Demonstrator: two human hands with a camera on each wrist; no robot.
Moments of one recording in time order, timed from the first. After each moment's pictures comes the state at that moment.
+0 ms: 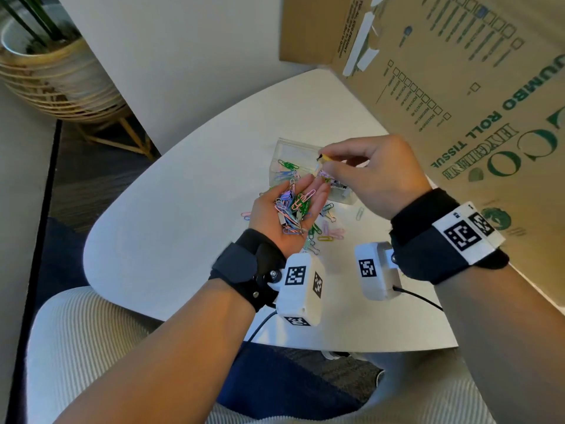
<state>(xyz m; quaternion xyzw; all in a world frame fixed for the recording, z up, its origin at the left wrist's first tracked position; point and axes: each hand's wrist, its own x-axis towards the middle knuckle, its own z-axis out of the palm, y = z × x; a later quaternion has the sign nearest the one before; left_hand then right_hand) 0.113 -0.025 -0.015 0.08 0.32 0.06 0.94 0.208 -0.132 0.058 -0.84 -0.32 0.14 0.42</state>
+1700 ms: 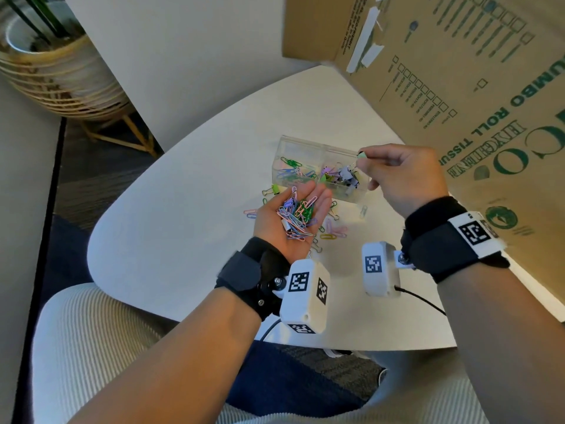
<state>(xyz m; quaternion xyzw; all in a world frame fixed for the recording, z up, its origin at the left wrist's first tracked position) 0.105 -0.035 -0.024 0.06 0.31 0.07 0.95 0.227 -0.152 0.031 -0.83 -0.15 0.13 0.52</state>
